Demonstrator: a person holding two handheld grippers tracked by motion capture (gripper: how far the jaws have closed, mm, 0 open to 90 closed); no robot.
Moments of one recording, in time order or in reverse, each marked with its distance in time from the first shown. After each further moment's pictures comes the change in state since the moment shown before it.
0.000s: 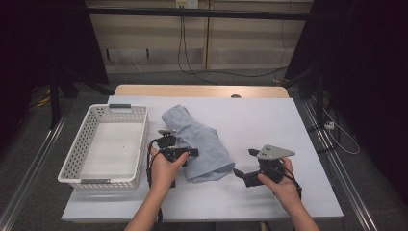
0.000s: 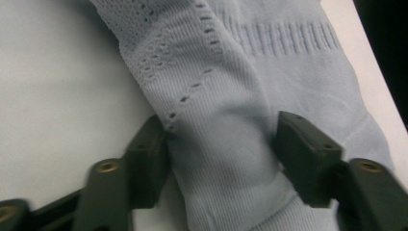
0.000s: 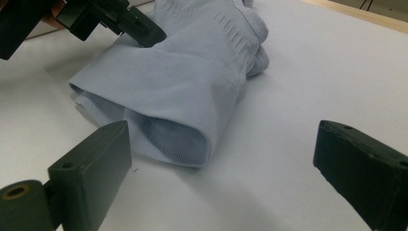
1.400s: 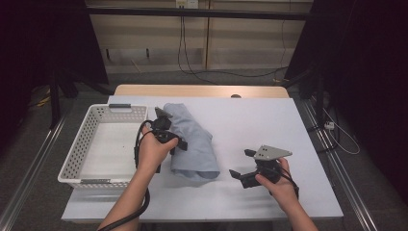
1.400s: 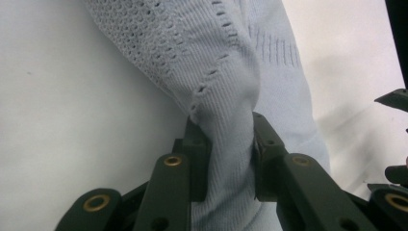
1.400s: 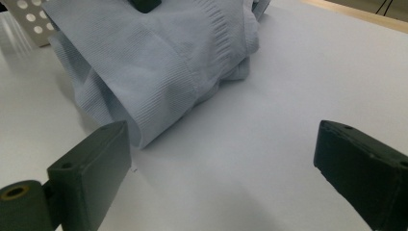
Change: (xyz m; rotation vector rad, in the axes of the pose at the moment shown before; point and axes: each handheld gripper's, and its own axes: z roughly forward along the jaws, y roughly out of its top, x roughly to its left) left arm -0.017 0.059 -0.045 0.257 0.068 0.066; right arm 0.006 0.004 0.005 -0.020 0.045 -0.003
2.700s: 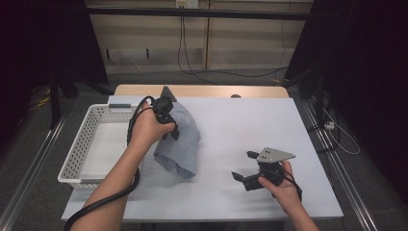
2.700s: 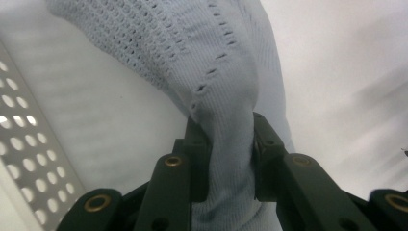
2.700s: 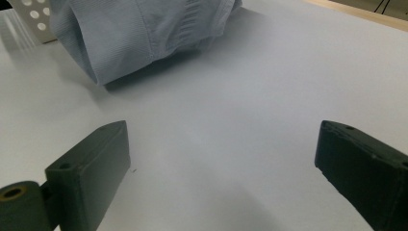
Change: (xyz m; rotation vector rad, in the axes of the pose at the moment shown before) left arm -0.028 0.045 -0.041 0.163 0.216 0.185; right arm 0.001 -0.005 -0.008 0.003 -0.005 -0.001
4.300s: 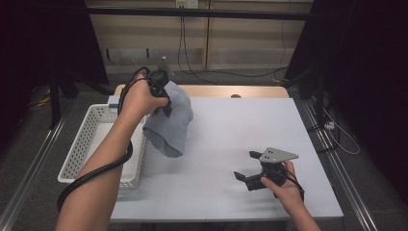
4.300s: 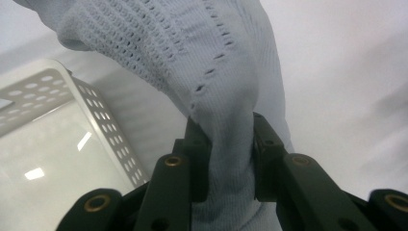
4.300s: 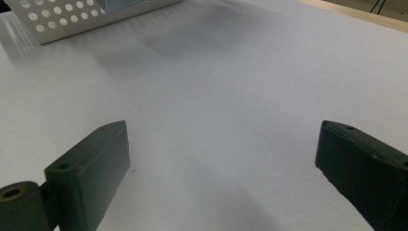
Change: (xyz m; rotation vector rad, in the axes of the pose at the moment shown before) left arm 0.008 0.046 -0.056 -0.015 0.104 0.113; right arm -0.003 -0.002 -0.005 -0.006 -0.005 0.009
